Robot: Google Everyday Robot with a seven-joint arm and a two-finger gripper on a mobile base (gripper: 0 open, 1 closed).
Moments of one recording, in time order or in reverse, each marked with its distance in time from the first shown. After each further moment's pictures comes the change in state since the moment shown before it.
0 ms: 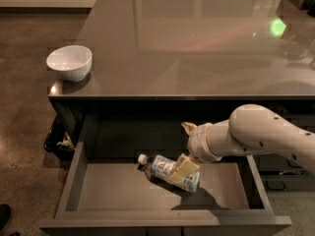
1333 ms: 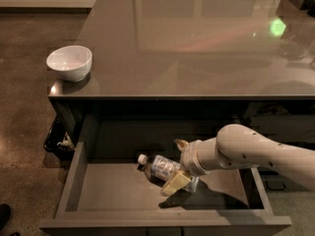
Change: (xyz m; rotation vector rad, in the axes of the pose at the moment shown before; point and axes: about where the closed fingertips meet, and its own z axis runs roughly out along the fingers) arm 0.039 0.019 0.066 -0.079 -0.026 0.044
